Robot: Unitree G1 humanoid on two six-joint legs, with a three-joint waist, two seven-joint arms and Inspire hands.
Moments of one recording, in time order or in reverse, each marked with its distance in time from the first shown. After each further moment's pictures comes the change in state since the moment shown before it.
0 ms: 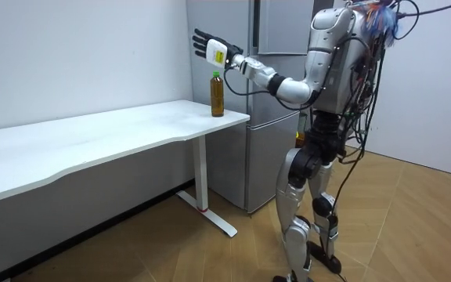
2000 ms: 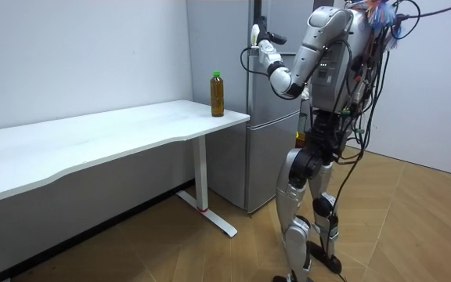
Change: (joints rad) left arm -0.211 -0.006 -0.289 -0.104 -0.064 0.115 -0.303; right arm -0.117 -0.048 0.145 0.081 0.022 0.025 -0.014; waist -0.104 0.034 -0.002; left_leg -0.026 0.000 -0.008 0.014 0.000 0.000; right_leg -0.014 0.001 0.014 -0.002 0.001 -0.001
